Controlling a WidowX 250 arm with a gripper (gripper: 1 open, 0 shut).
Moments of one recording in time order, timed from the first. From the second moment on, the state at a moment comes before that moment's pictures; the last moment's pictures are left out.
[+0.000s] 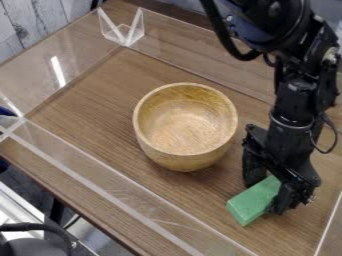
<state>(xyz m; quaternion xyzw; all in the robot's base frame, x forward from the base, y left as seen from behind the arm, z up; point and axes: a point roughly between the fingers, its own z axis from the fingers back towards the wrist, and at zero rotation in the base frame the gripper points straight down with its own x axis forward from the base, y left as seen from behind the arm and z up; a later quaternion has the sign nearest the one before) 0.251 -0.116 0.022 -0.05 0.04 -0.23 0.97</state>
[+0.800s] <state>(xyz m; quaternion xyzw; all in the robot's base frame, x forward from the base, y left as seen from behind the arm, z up) 0.255 -0.116 0.022 -0.05 0.03 -0.23 0.97</state>
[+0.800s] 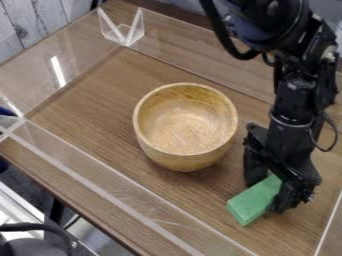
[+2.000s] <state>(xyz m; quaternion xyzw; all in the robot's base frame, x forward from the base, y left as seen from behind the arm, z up) 0.261 -0.101 0.076 -0.04 0.00 -0.22 0.97</state>
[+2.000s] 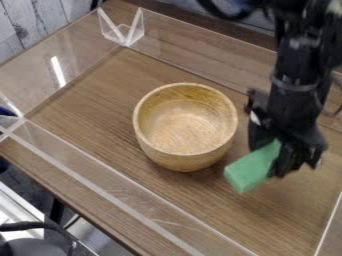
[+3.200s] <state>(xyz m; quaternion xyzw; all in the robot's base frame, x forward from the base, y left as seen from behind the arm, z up) 0.292 -0.068 0.103 -0.02 -0.03 -0.18 0.98</state>
